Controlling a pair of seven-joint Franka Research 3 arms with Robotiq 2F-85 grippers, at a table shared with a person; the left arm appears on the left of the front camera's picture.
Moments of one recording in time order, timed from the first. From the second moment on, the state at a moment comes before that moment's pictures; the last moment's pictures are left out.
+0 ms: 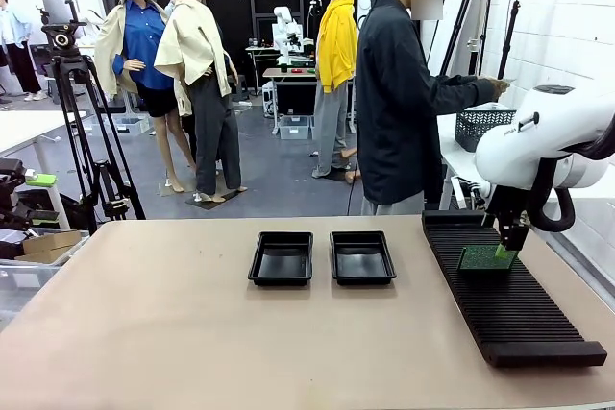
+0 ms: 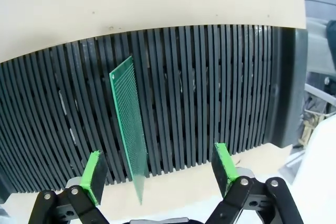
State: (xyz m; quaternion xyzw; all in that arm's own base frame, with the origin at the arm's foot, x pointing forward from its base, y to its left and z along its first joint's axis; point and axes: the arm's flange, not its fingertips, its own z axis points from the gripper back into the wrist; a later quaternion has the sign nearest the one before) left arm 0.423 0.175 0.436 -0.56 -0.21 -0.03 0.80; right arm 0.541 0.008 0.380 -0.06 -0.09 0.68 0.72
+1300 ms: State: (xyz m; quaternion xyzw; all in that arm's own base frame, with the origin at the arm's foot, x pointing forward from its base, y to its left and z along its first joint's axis) left arm 0.423 0.175 0.436 -0.56 -0.21 -0.03 0.80; right arm 0.543 0.007 0.367 -0.05 -0.09 0.68 0.72
